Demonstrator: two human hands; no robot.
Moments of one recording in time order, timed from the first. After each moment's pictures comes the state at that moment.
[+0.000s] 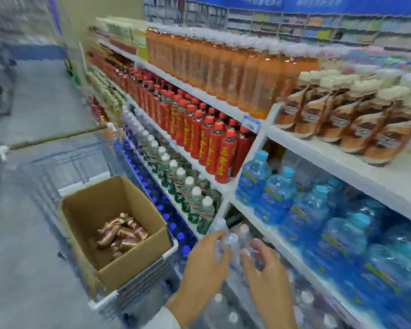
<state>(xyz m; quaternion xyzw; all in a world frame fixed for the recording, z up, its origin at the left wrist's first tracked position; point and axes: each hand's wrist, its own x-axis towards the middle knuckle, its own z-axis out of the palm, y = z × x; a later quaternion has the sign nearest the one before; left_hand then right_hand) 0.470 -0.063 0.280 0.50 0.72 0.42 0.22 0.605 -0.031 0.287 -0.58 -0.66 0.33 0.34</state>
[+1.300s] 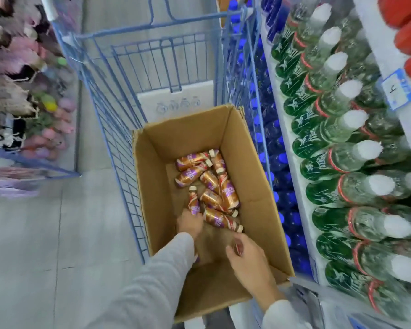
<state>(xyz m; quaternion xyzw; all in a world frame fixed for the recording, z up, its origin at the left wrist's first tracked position) 0.029 0.008 -0.064 -0.15 0.84 0.27 0.45 0.176 0.096 0.050 -0.48 -0.73 0.44 -0.23</state>
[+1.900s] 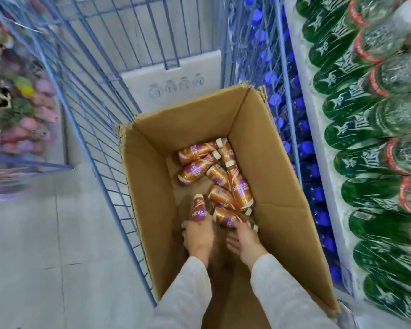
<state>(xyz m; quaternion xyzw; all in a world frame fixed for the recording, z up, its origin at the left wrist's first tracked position) 0.027 0.013 -0.086 -0.32 0.78 0.31 0.44 0.092 0.104 -0.085 -0.74 -0.22 0.62 -0.16</state>
